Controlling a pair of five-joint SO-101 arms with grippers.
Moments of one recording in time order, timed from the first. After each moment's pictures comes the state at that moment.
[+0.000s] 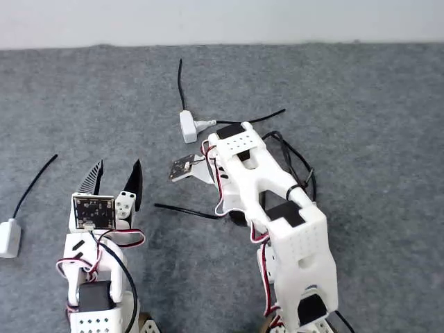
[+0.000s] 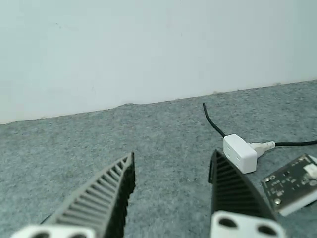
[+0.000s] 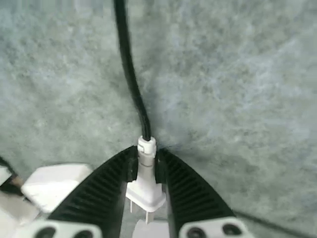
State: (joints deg) left arm -9.2 -103.3 96.7 29.9 -0.9; right arm -28.0 33.2 -10.1 93.1 58.2
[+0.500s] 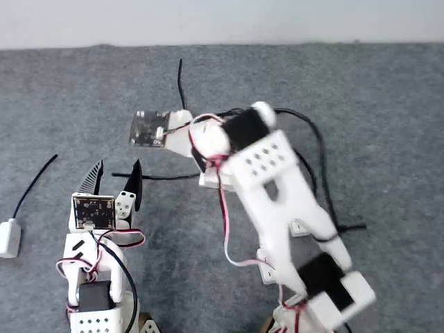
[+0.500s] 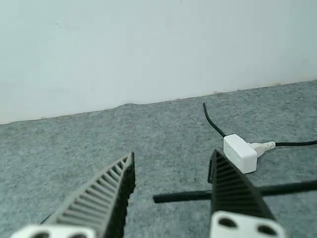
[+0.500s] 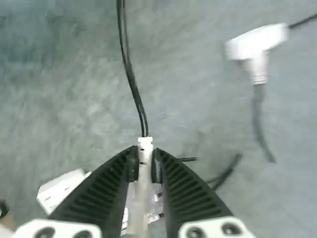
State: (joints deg) left arm -9.2 -103.3 96.7 29.9 -0.9; right arm -35.3 -2.0 -23.3 100.5 48.1
